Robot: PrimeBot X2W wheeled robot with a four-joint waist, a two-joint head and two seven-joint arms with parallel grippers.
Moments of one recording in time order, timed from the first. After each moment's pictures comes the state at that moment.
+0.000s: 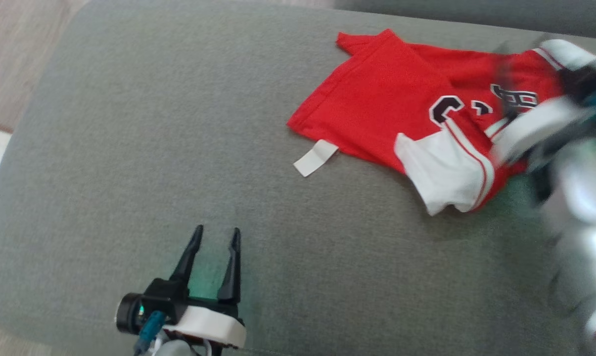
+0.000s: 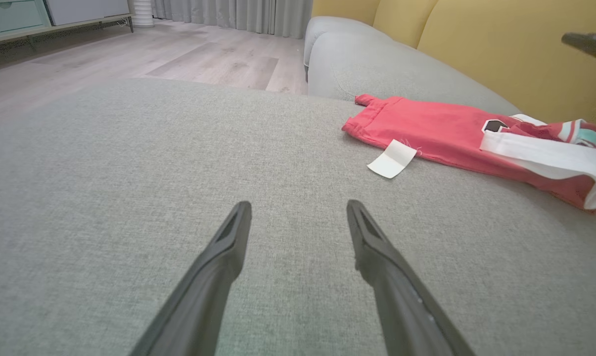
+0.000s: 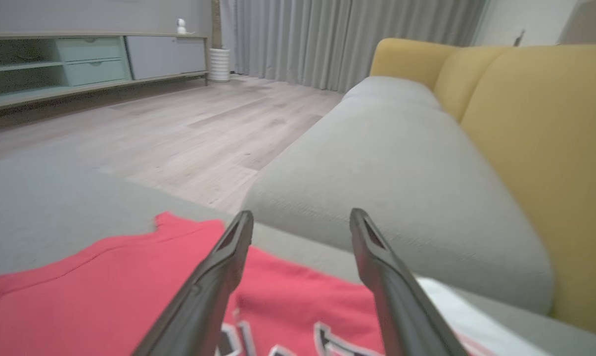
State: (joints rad) left arm -0.08 0.05 -0.33 0.35 -0.25 0.00 -0.26; right arm -0.79 -0.26 0.18 0.91 0.10 0.13 -0.25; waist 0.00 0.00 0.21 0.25
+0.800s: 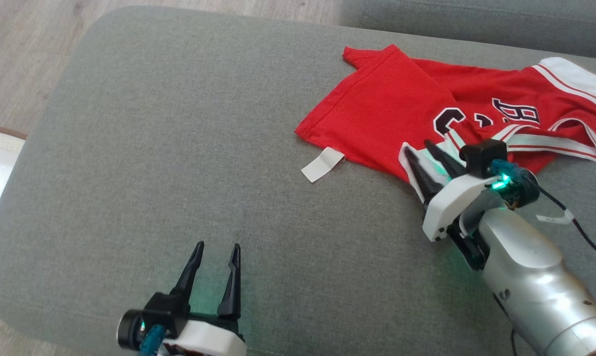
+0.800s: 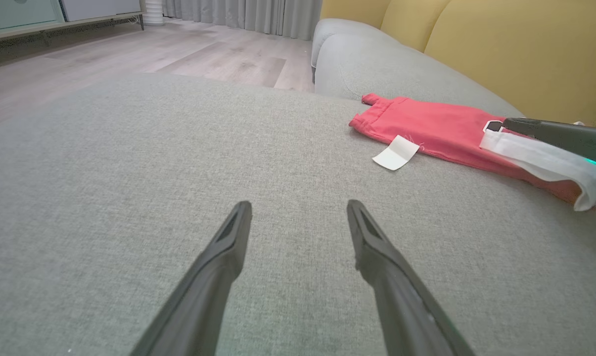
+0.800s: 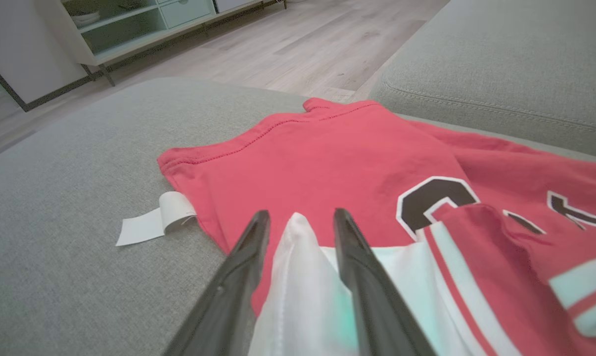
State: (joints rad) left arm -0.04 0.05 -0.33 0.36 -0.26 -0.01 -0.26; right arm -0.65 -0.20 0.62 0.93 0.49 0.13 -0.18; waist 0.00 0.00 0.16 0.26
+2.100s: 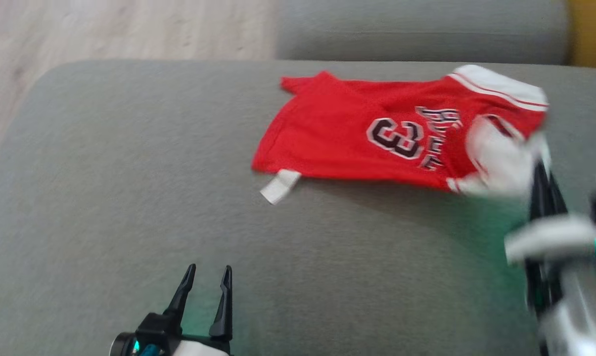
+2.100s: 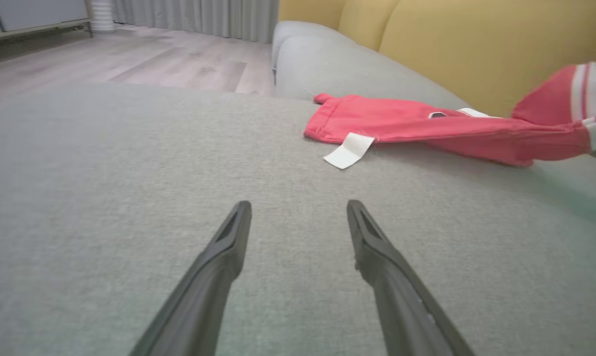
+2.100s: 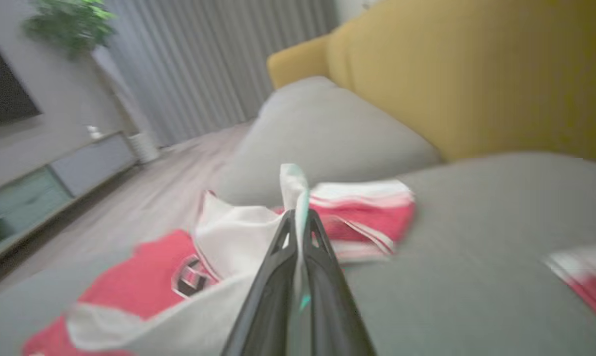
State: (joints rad) left arm 0.03 0.05 -0.29 0.37 -0.24 -0.03 -0.26; right arm -0.33 -0.16 -0.03 0.61 0.40 0.13 -0.25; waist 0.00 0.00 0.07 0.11
